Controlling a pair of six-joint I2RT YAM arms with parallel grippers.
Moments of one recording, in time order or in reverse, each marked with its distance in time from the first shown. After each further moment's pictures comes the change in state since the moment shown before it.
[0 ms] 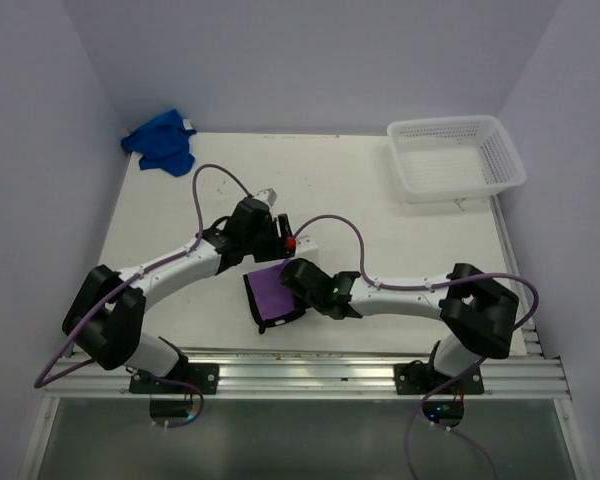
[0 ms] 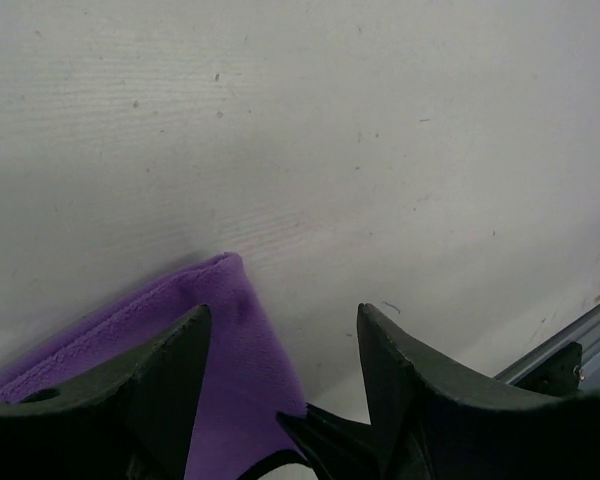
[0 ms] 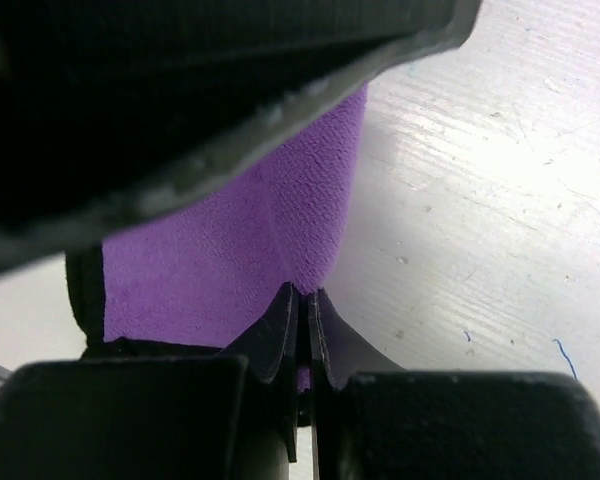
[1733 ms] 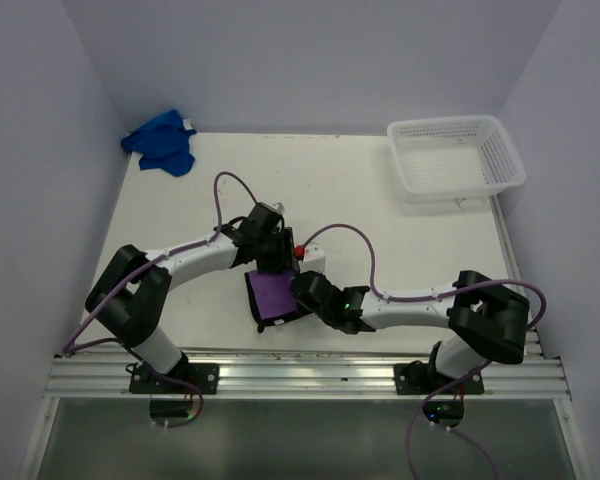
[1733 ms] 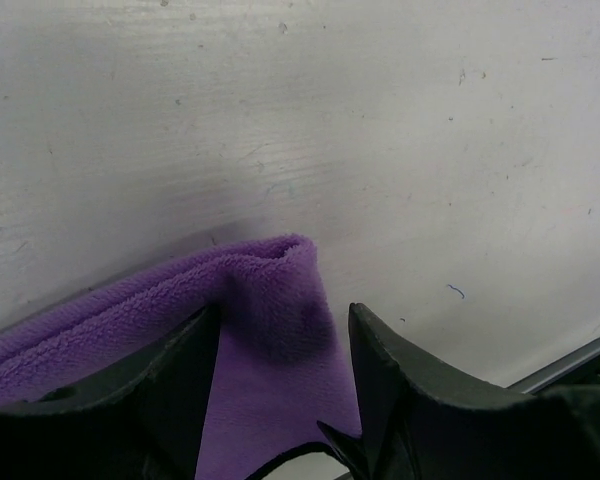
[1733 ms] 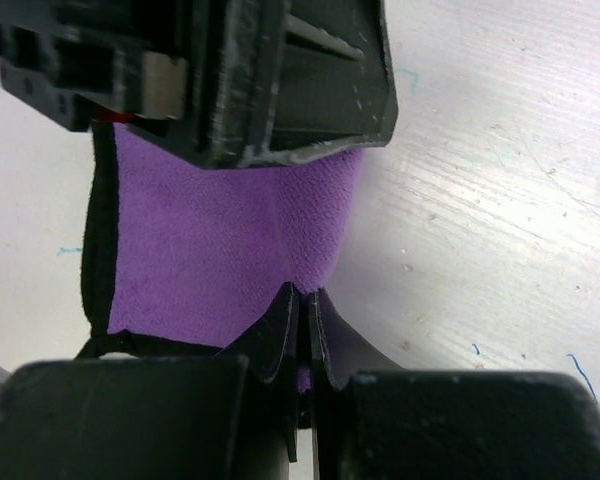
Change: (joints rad) left arm -0.018 0.151 0.058 -0.143 0.011 -0.008; right arm 0.042 -0.066 -0.171 0.242 0.078 -0.009
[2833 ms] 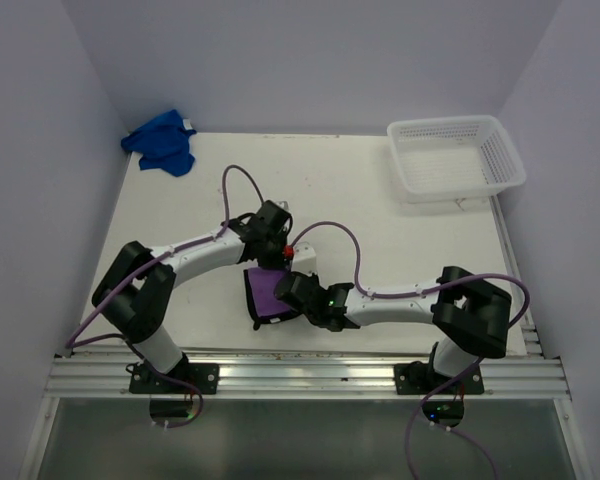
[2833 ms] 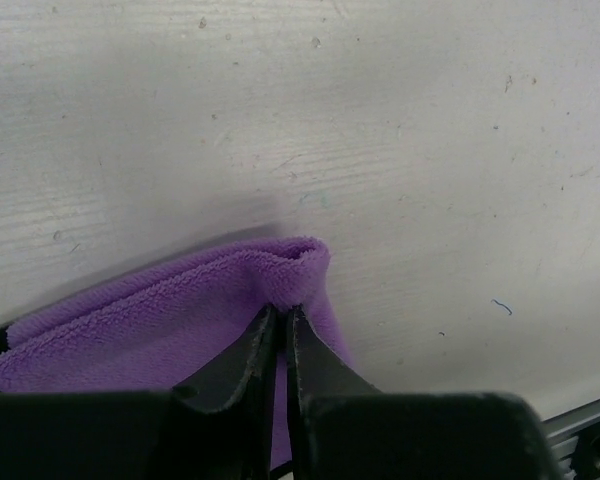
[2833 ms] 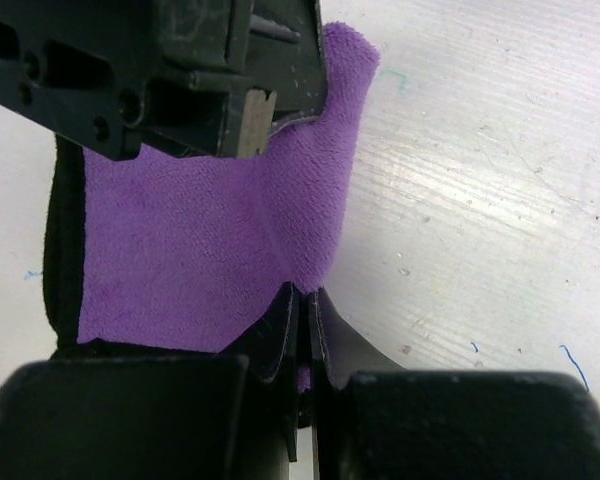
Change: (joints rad) left arm -0.037 0.039 0.085 -0.109 -0.120 0.060; right arm 0.030 0.094 0.134 -0.148 0.089 0.034
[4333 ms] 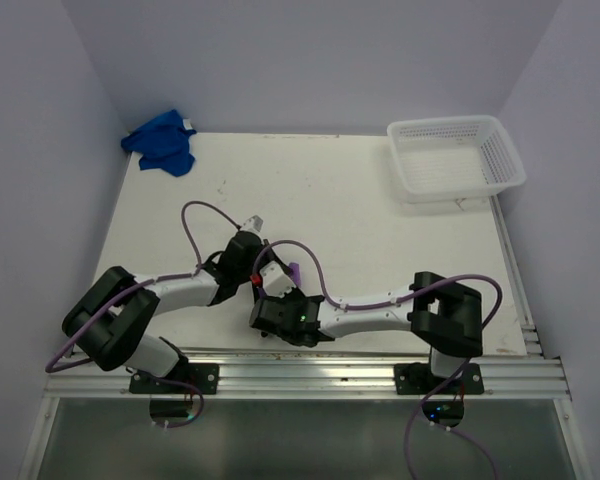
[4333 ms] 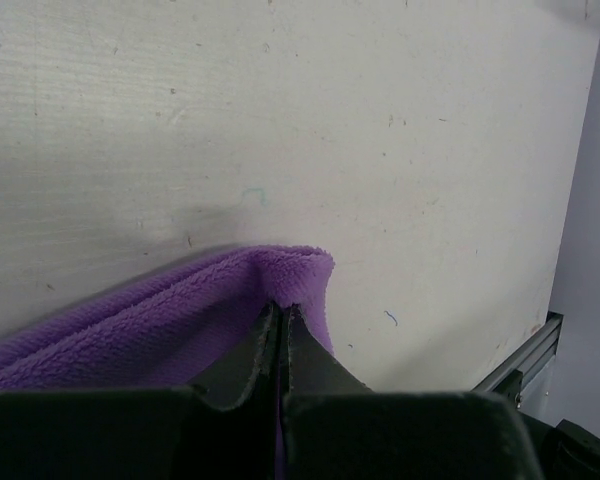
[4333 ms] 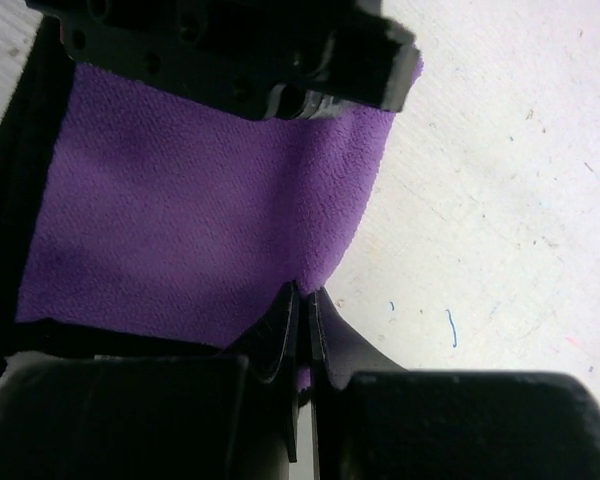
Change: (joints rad) left arm 0.031 -0.195 -0.483 0.679 0.074 -0.303; right arm 0.153 0.126 0.185 -0.319 0.205 -0.214
